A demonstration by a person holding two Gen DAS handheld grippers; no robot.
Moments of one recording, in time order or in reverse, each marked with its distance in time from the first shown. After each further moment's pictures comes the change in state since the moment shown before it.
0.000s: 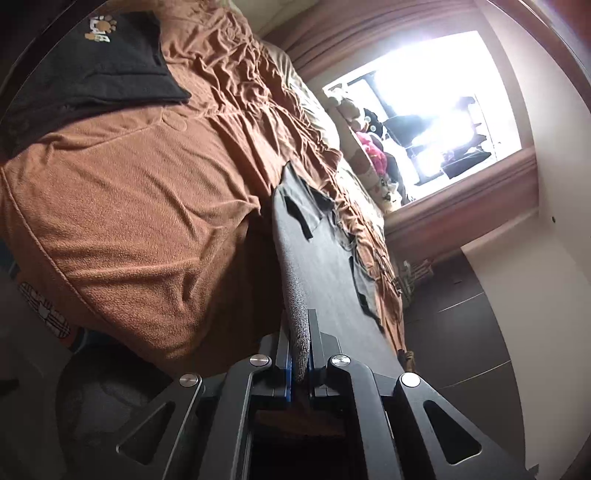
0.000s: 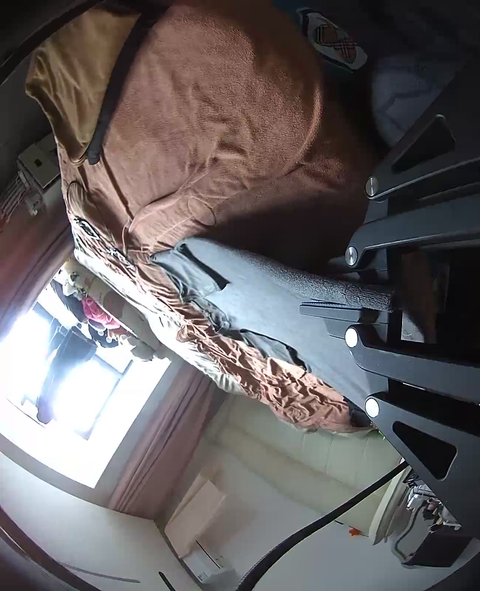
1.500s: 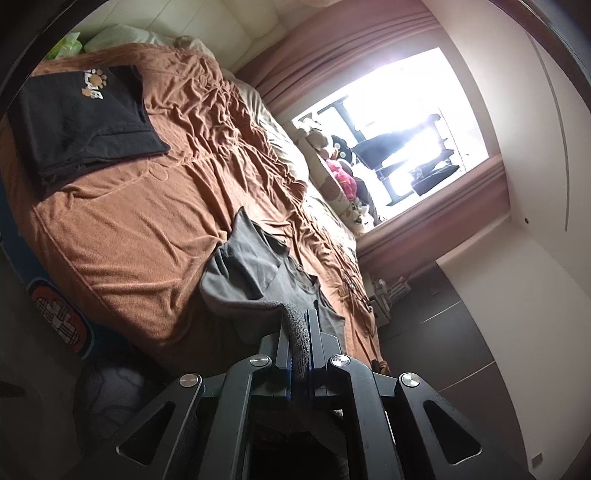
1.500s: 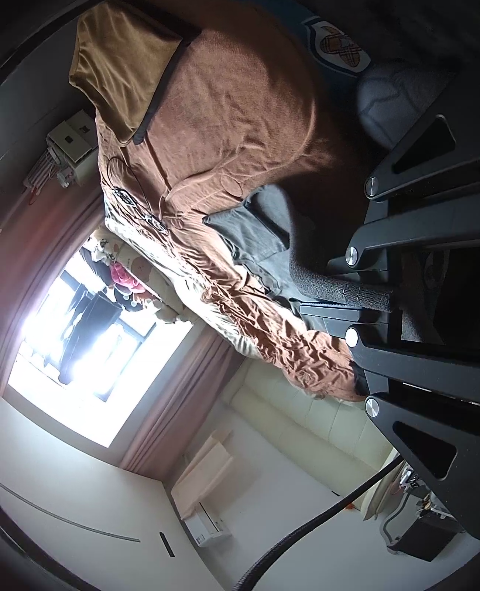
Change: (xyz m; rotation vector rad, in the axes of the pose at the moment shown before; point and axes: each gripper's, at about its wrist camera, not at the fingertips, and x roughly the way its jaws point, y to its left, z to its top) left arm -0.080 -0.042 -0.005 0.058 -0.115 -0.066; right arm -0.030 -0.018 0.016 -0.047 -0.066 0.101
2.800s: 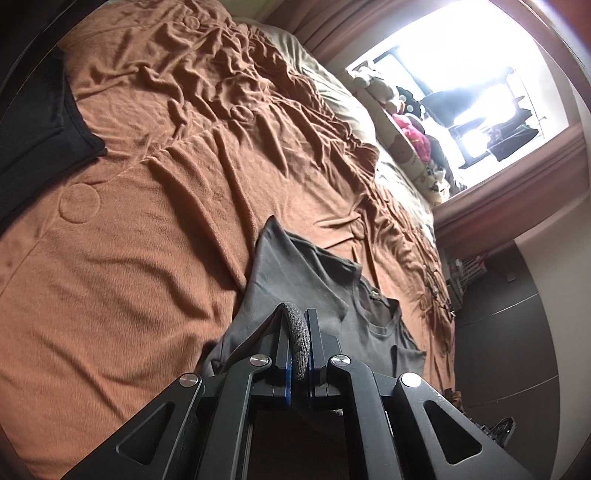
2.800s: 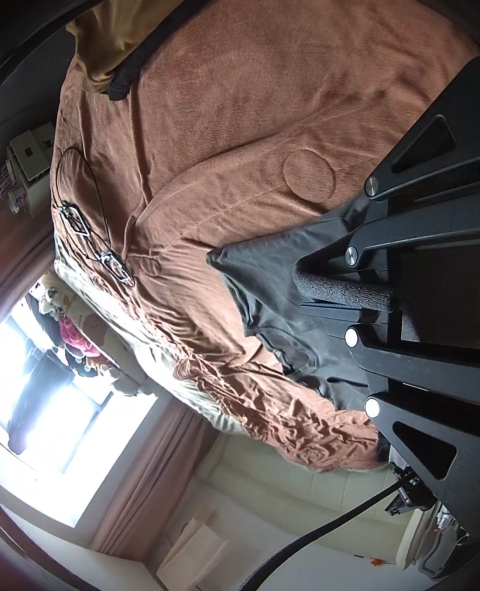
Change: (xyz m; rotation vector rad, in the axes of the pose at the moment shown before) left arm 0.291 0.025 0.140 0.015 0.198 0.286; right arm 0.289 -0.015 0.147 0.022 0.213 -0.237
